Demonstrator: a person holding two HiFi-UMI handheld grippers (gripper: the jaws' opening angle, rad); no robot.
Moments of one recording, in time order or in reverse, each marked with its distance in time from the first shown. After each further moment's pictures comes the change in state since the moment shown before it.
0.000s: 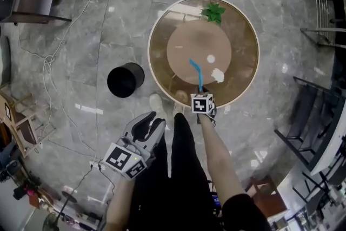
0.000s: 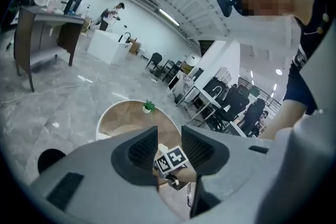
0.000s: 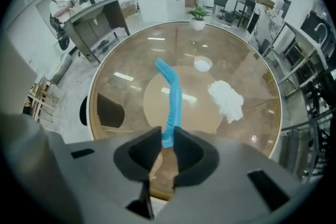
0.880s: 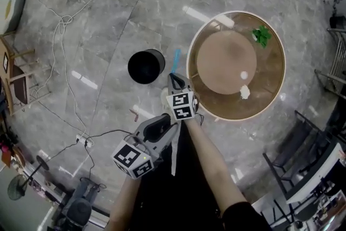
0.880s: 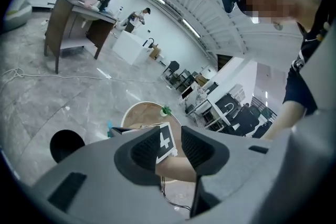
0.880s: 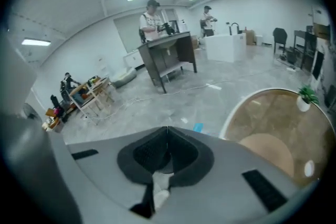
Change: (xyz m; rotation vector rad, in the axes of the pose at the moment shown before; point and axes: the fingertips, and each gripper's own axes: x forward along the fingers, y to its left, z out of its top) left arm -0.069 0.059 -0.014 -0.202 -0.098 0.095; right arm -0.074 0.292 0.139 -0.410 -0.393 0.478
